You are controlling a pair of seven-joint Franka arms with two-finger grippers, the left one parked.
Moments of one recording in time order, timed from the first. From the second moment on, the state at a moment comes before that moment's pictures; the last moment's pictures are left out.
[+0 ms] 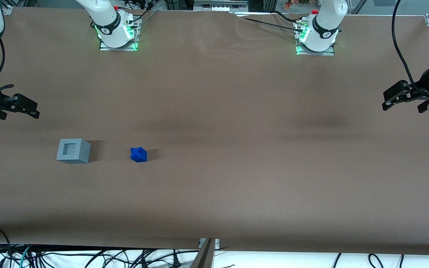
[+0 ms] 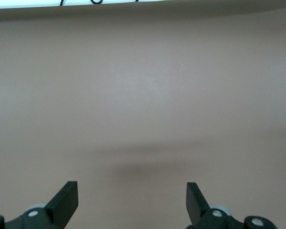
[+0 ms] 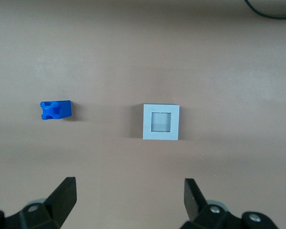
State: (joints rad) arm 0.03 0.14 -0.07 -1.54 -0.01 1.73 -0.09
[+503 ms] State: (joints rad) arm 0.03 0.14 -0.07 -1.54 -0.01 1.73 -0.09
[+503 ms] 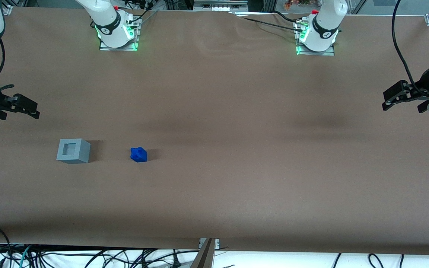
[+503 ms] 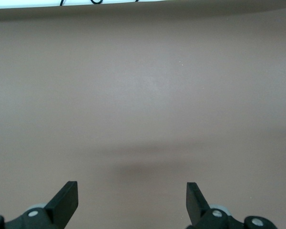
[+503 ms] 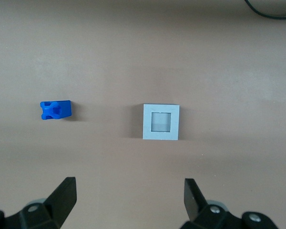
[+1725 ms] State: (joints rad) arm 0.03 0.14 -0.07 -1.54 -0.01 1.73 -0.09
